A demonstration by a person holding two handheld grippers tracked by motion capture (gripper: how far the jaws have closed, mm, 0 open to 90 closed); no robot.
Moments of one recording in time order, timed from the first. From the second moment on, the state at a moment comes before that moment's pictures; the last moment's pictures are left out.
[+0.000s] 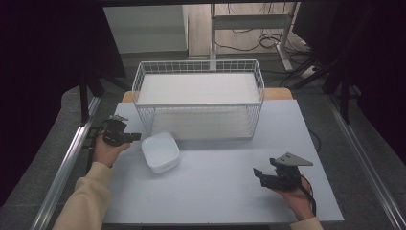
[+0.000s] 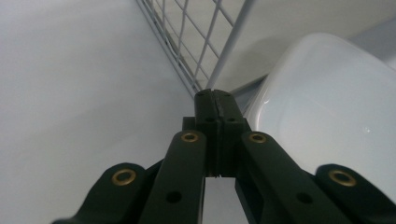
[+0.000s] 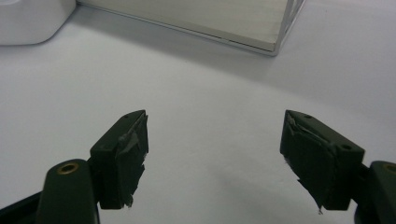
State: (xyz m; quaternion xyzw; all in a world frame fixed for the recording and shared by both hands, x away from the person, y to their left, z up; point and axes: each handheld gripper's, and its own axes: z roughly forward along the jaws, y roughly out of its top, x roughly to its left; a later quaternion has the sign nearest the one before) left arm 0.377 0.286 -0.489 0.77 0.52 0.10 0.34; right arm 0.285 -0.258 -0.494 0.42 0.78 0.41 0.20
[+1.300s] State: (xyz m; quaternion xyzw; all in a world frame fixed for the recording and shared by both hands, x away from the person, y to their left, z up) left arm 0.370 0.244 -0.495 0.81 0.47 0.07 0.36; right arm 0.284 -0.255 -0.495 0.43 0.79 0.40 0.19
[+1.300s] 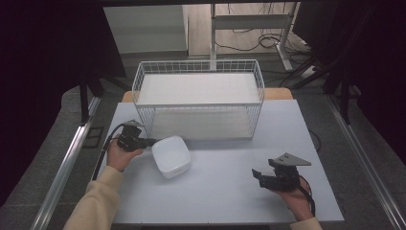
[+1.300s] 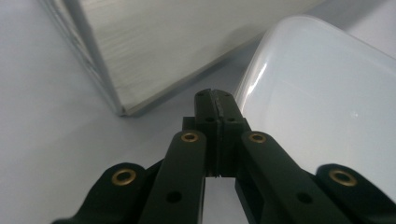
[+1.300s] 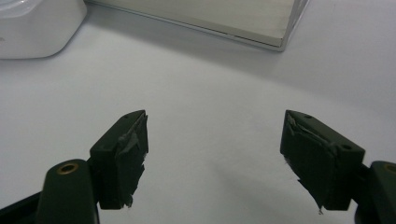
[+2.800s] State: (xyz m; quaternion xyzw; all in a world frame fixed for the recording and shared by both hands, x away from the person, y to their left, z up) left arm 0.349 0.148 -0.495 0.83 0.40 0.02 0.39; right arm 0.283 -0.254 -0.494 0.42 0.79 0.40 0.19
